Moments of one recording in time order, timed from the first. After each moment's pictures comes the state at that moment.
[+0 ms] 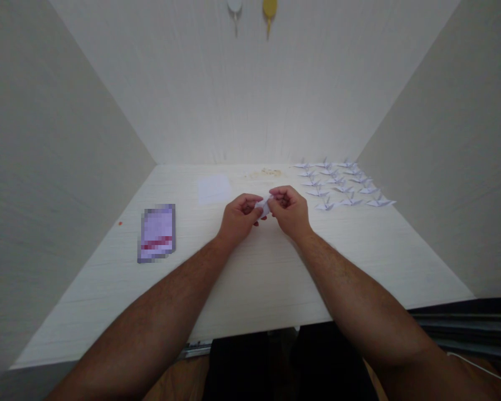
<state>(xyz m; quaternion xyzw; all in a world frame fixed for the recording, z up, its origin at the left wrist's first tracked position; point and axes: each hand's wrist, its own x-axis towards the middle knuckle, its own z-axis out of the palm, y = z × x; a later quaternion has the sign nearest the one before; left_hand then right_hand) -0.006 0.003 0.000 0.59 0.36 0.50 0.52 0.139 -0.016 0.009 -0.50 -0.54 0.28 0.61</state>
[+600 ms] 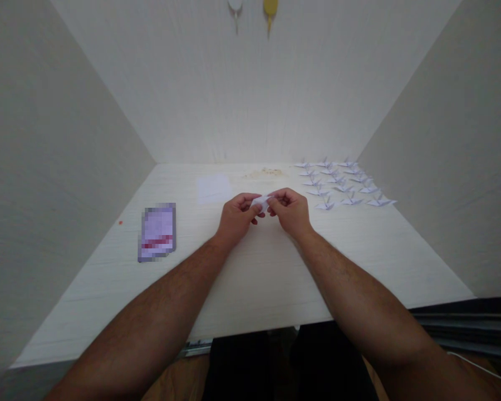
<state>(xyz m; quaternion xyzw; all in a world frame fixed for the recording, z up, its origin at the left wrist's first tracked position) -0.008 0.007 -0.003 0.56 0.37 0.50 0.54 0.140 -0.013 0.007 -0.51 -0.51 0.35 0.60</state>
